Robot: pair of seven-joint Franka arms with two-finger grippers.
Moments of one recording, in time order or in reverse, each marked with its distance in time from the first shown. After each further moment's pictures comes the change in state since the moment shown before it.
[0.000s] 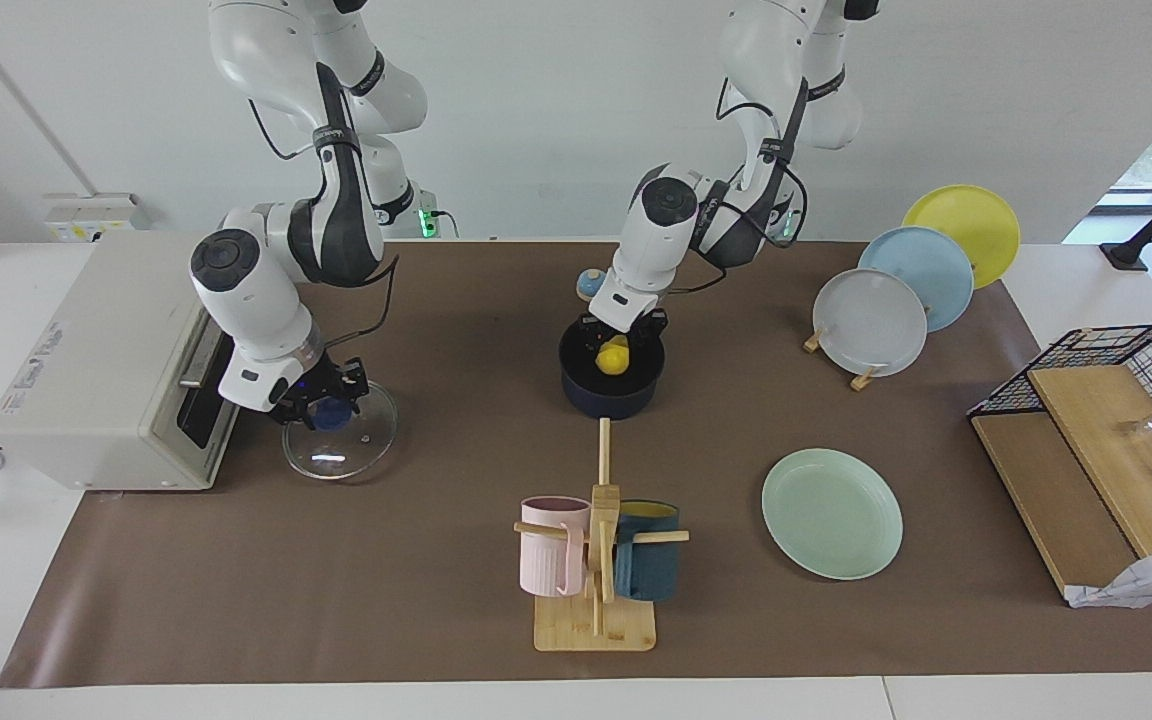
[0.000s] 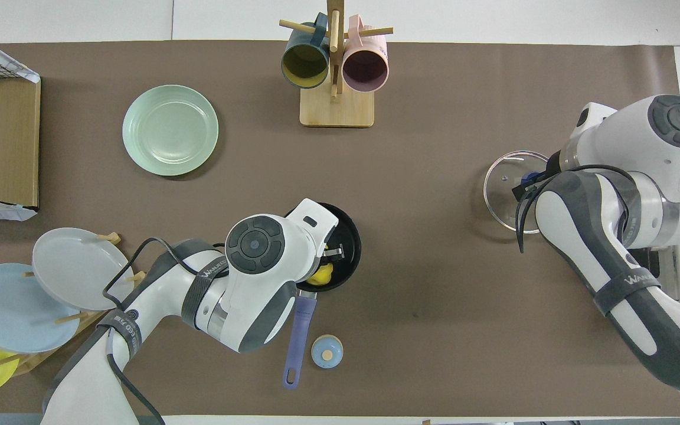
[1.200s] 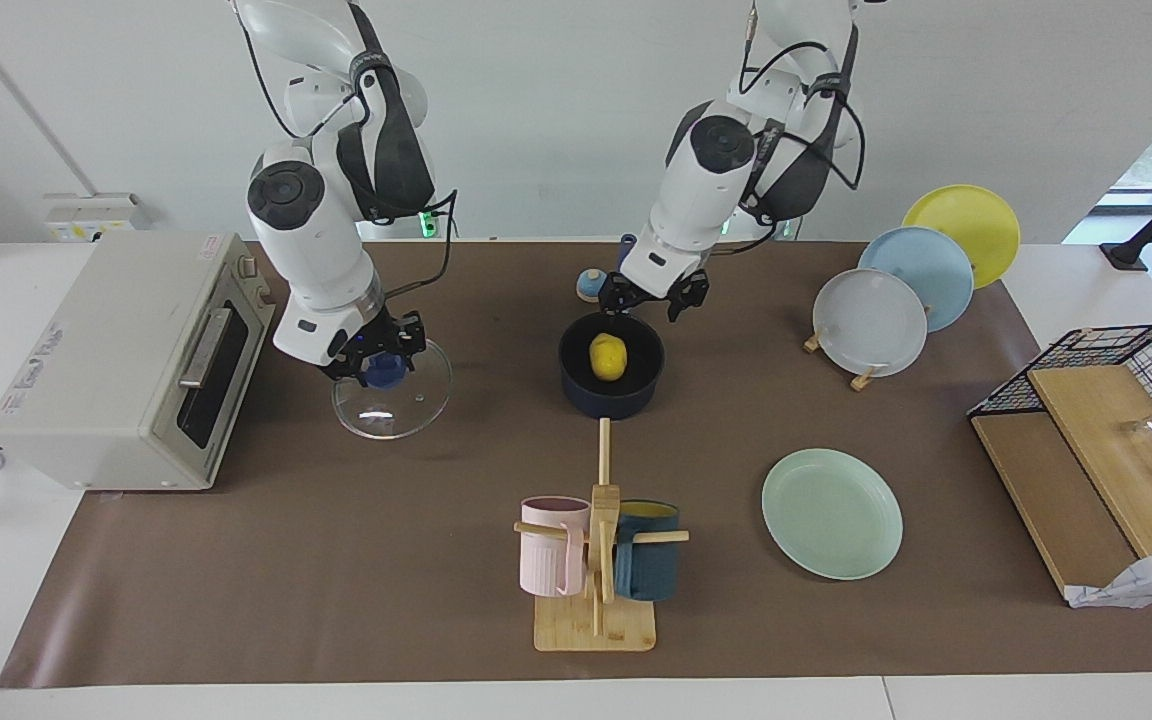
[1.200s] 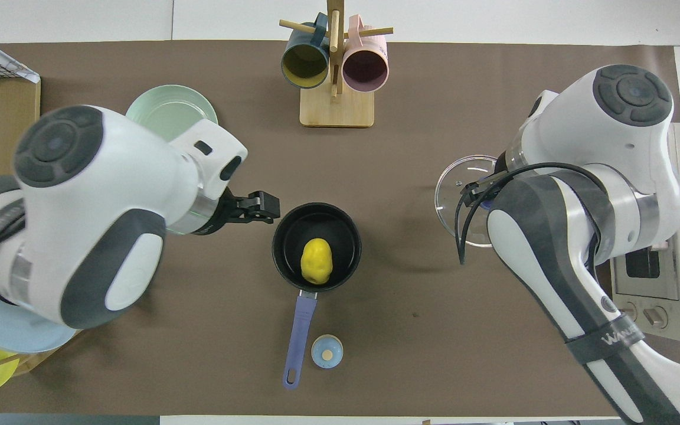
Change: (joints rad) left arm 0.250 -0.182 0.036 0.332 0.016 -0.536 0.265; right arm 0.030 -0.052 0.196 0.142 0.001 -0.240 0.328
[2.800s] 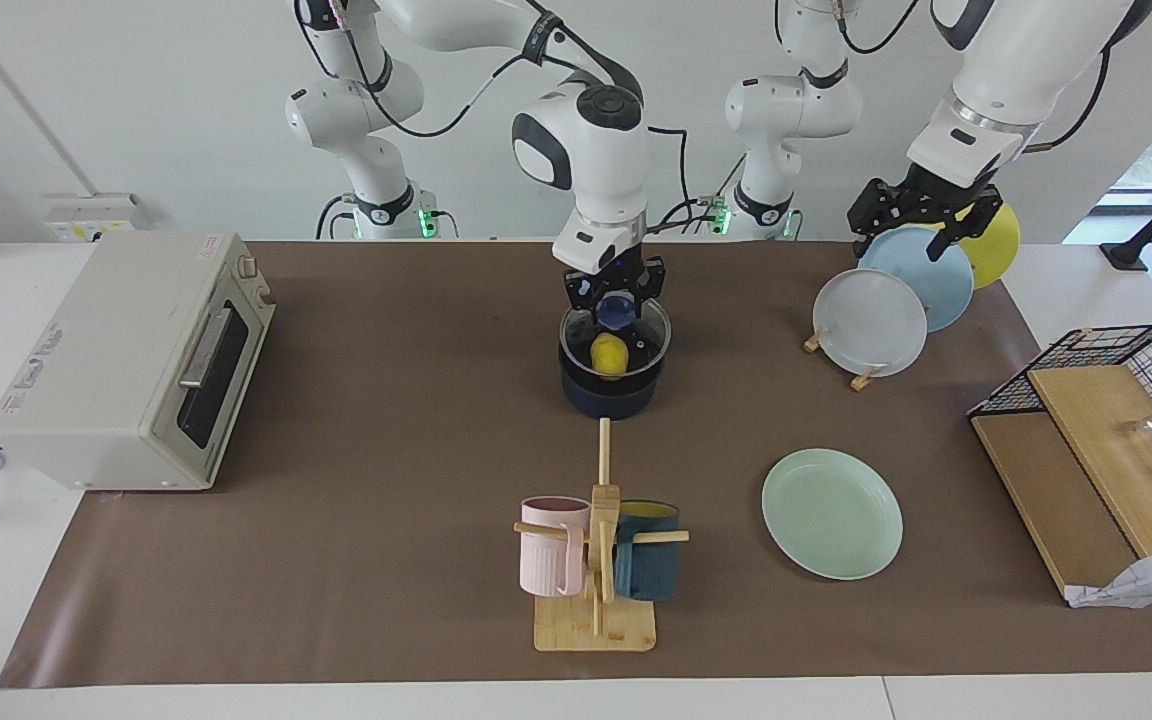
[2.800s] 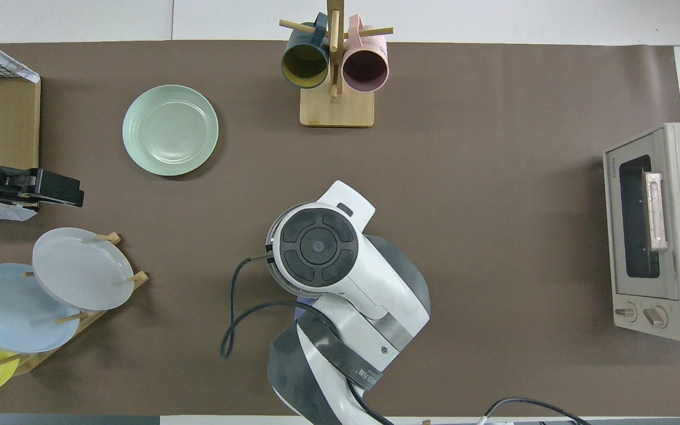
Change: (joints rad) left arm 0.294 -0.050 -0.009 0.192 0.147 -0.286 0.391; right arm 0.465 0.115 0.016 0.077 -0.061 0.189 0.689
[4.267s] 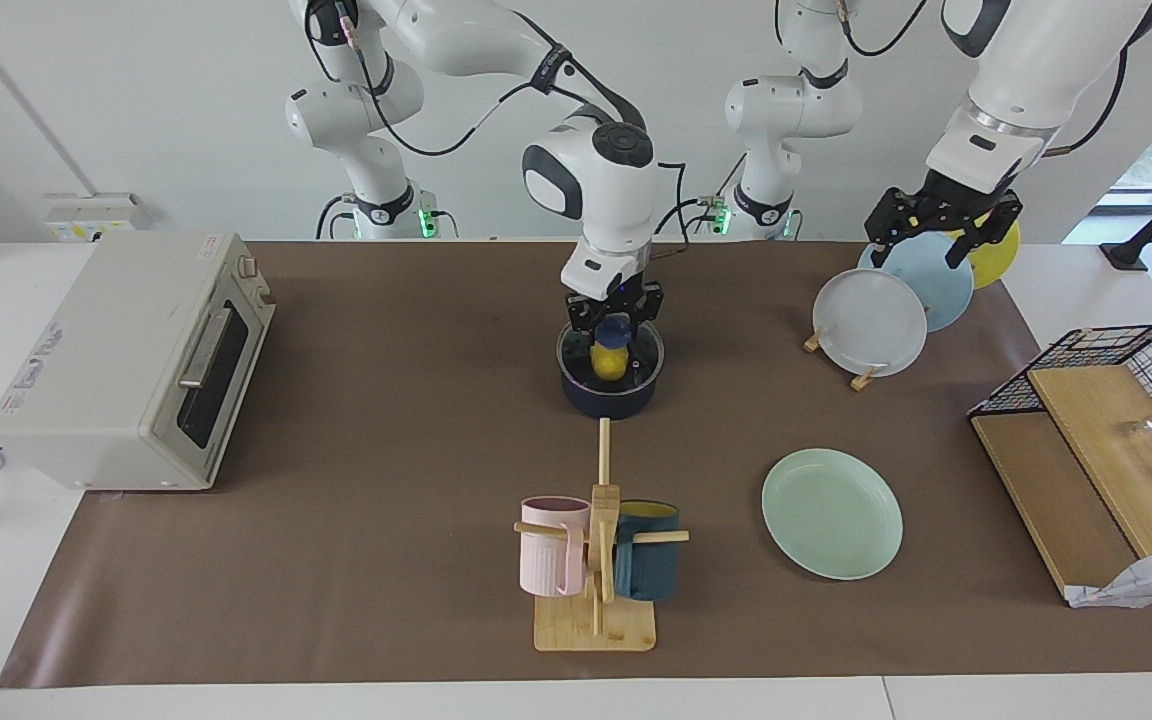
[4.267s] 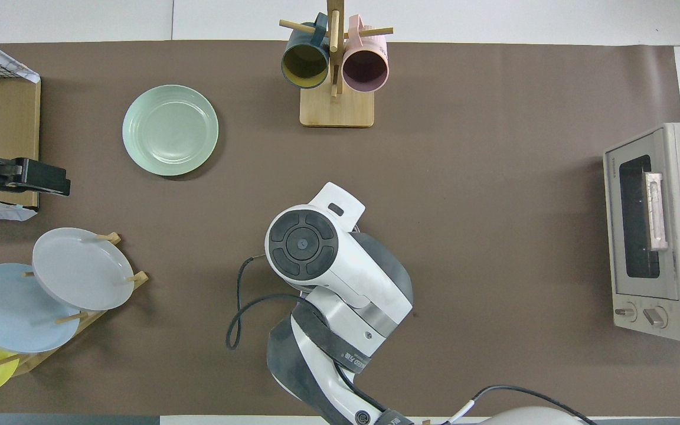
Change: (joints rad) left arm 0.012 0.010 0.015 0.000 0.026 0.041 0.002; right arm 0.009 0.055 0.002 -0.003 -0.043 0.032 0.000
